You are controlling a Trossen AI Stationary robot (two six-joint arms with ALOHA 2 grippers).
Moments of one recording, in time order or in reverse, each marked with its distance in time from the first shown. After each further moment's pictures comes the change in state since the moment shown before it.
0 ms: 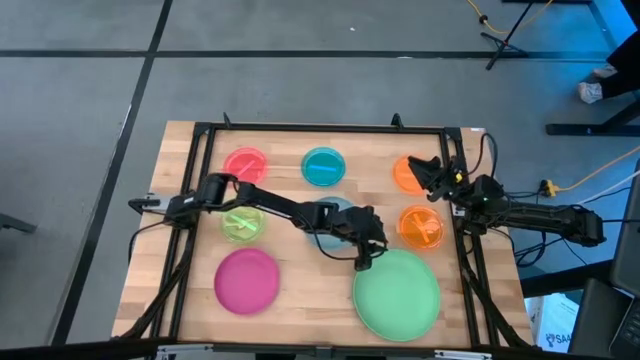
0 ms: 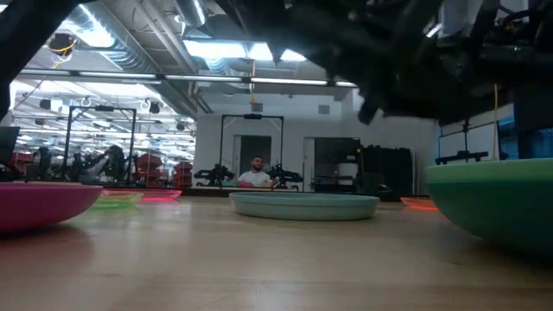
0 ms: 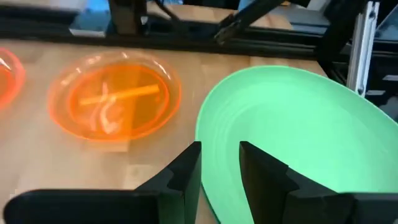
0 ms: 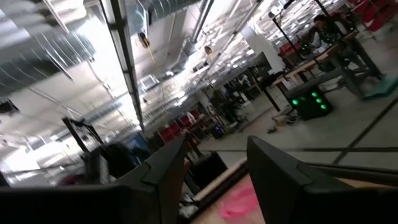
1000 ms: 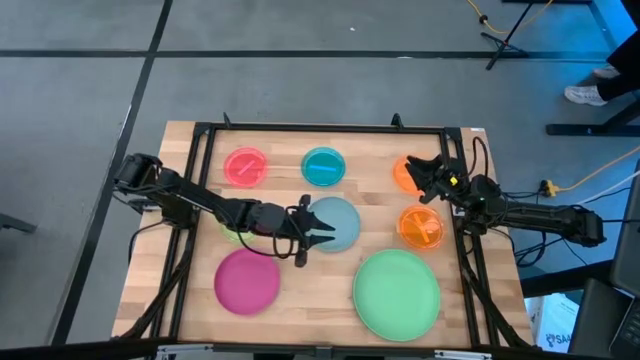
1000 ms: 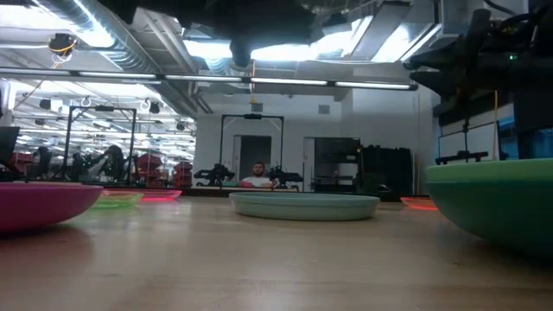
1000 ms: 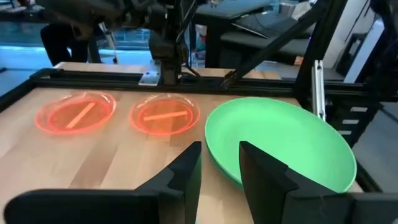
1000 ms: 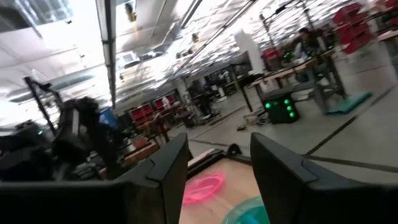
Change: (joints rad) left arm -0.111 -0.660 -0.807 0.399 -0.258 0.019; right arm -0.001 0.000 0.000 -0.065 0.036 -0.197
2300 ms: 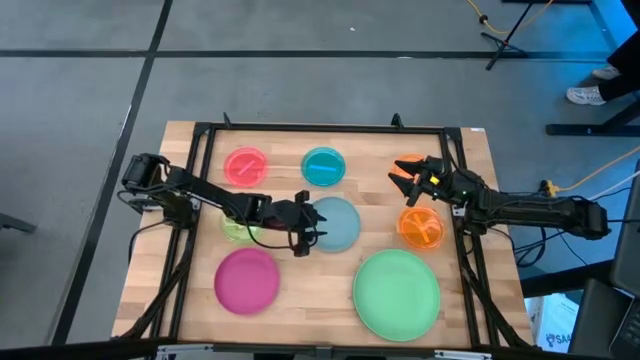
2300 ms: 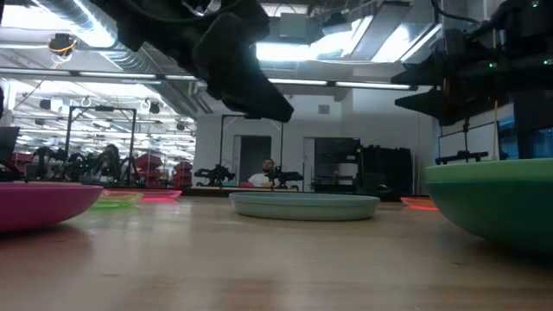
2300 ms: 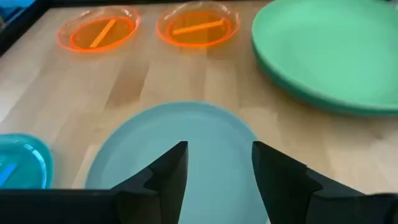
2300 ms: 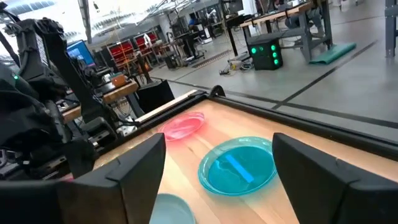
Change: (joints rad) left arm 0.092 0.060 0.003 -0.267 0.016 0.052; right arm 0.000 0.183 0.112 -0.203 -0.034 -0.025
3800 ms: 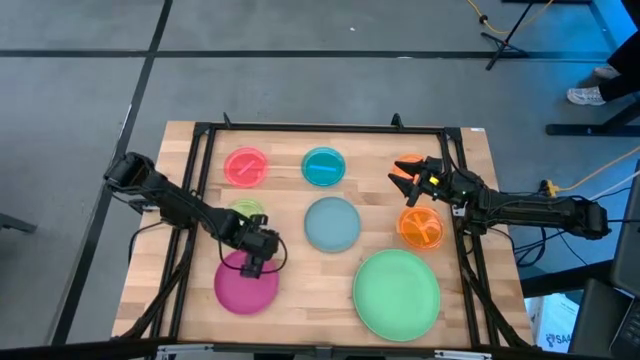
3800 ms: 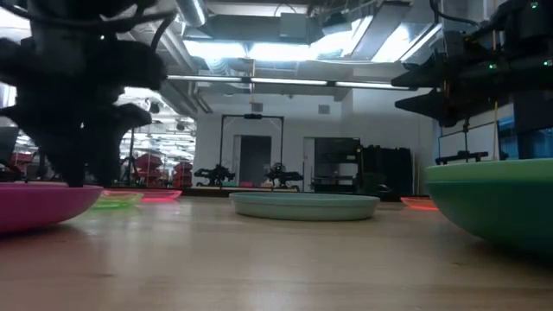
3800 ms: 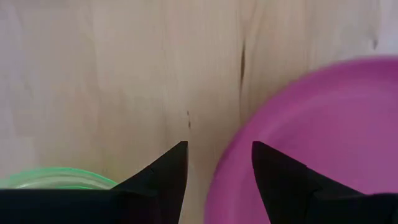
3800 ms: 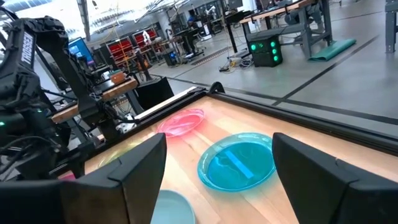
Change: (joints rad) left arm -0.237 -0.137 -0.074 -0.772 0.110 -0.271; right arm 0.000 0.000 -0.002 -0.011 -0.002 0.008
